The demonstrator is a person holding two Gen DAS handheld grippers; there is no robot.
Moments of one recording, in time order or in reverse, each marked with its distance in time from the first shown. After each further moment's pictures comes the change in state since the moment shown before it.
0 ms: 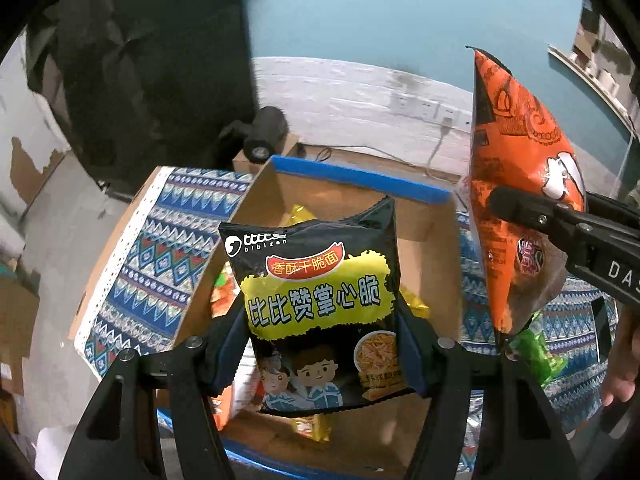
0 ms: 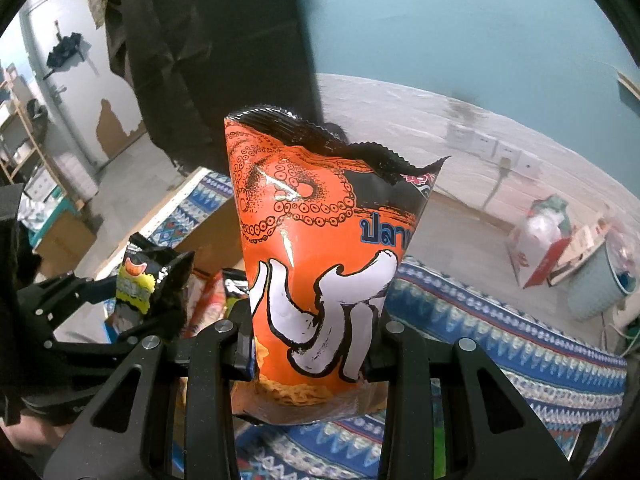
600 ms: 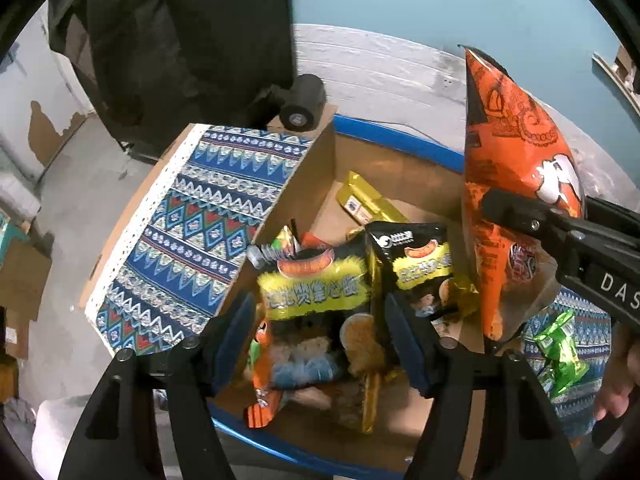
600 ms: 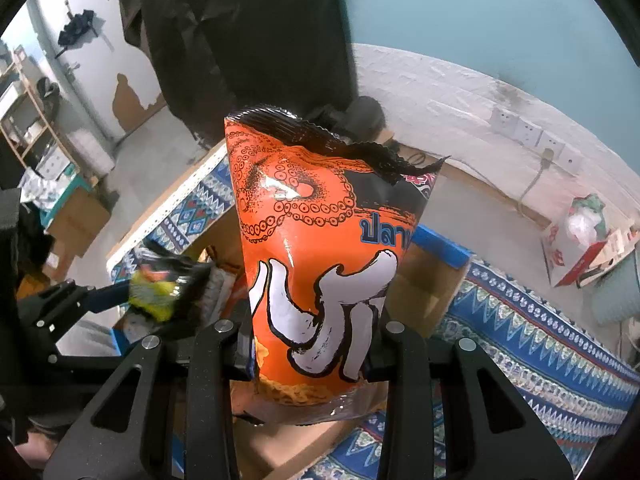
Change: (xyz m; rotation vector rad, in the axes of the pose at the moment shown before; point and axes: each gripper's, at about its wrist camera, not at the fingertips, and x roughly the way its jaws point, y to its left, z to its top) left arm 0.022 0.040 -0.008 -0.085 0.093 0.085; right arm 0.060 0.039 0.006 -0.033 0.100 0.075
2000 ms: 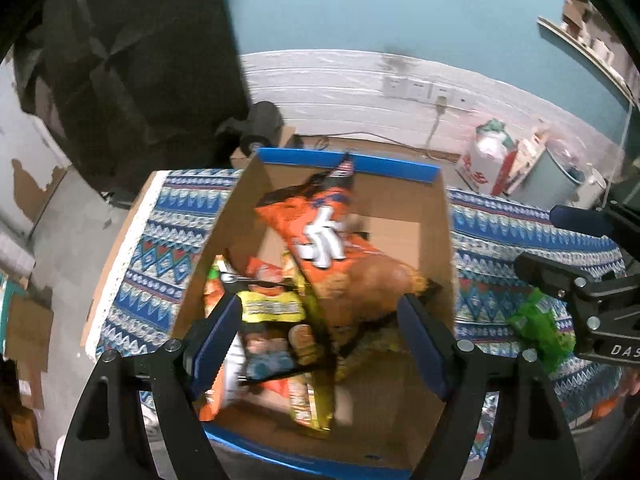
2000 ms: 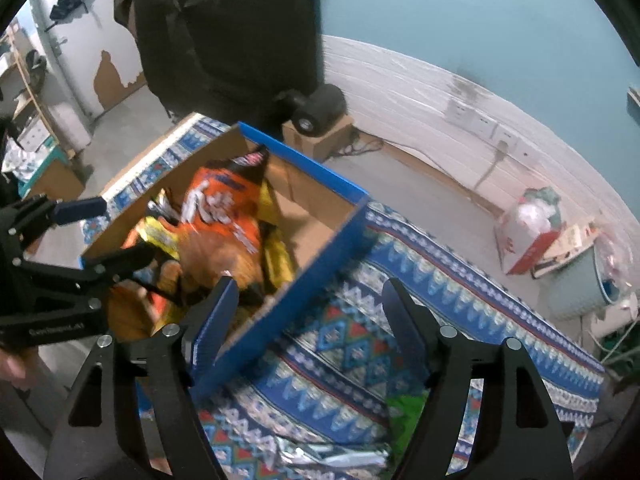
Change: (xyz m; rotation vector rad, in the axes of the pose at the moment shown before) left arm -0.029 -0.069 -0.005 0.182 -0.064 -0.051; right arm -0.059 -0.044 -0.051 -0.043 0.038 -0.133
